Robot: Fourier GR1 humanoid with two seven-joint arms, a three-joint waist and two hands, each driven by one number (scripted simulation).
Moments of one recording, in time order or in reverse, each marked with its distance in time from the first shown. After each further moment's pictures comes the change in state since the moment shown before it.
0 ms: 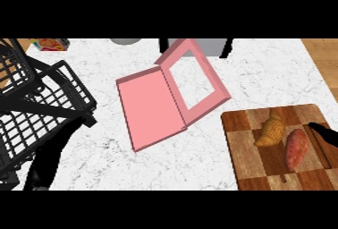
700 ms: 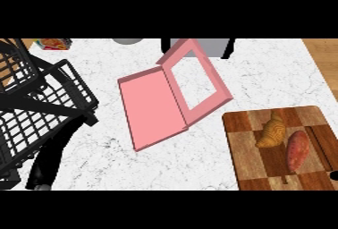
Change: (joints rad) left arm -0.013 -0.004 -0.012 -0.018 -0.039 0.014 0.042; right arm 0.151 -0.396 0.232 -0.184 0.104 0.452 0.511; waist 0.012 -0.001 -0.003
